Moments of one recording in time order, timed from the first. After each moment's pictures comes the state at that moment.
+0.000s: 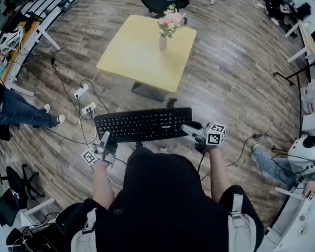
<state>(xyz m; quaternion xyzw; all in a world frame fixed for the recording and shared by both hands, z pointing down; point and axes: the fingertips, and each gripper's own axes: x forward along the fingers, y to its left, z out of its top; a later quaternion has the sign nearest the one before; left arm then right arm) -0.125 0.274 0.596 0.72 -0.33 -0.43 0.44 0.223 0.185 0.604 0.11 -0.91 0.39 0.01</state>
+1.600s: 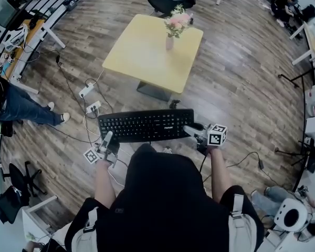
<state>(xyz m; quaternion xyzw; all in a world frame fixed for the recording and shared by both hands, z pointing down) -0.151 0.270 0.603 0.72 -0.34 -0.41 0.45 0.195 0.180 0.623 0.11 -0.90 0.41 0.03</state>
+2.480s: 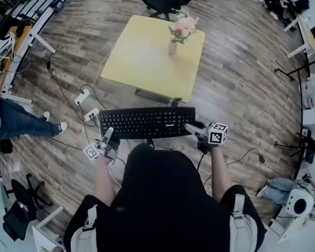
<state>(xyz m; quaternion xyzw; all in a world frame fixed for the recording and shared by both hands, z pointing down) -0.209 0.166 0.618 0.72 -0.30 -0.39 0.48 0.143 0.112 0.636 0.16 -0.89 0.43 0.03</state>
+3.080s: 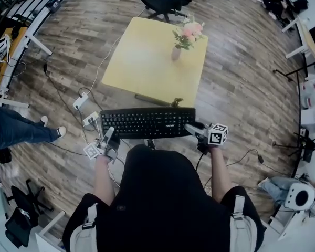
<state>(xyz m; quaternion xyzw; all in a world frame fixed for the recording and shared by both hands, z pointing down) -0.256 0.101 0.639 0.71 -0.29 -0.39 0.51 0.095 0.058 0.645 0.18 -0.88 0.44 0.04</state>
